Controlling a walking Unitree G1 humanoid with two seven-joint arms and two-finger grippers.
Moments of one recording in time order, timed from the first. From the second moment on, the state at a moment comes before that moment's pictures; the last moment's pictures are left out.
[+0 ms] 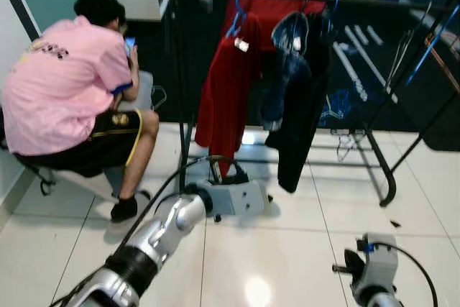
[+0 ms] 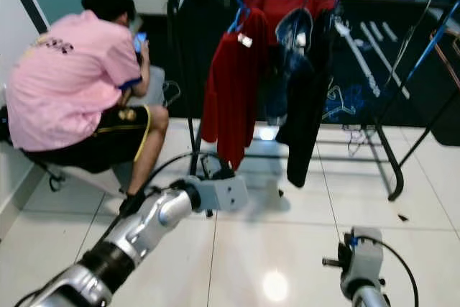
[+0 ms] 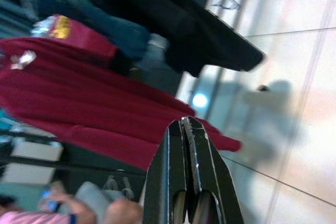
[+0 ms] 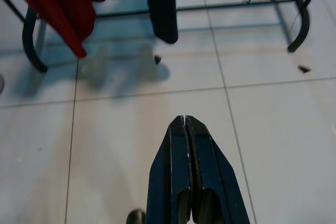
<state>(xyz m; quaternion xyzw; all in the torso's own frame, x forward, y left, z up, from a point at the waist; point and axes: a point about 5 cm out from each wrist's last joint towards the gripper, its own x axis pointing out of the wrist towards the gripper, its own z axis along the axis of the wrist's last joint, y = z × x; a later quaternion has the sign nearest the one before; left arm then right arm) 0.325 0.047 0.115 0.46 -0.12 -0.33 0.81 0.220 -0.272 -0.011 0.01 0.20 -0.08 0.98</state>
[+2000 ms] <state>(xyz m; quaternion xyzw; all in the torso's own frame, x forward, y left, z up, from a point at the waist) 0.238 0.202 -0.004 0.09 0.14 -0.03 0.99 0.164 -0.273 -0.023 -0.02 0.19 -0.10 0.98</state>
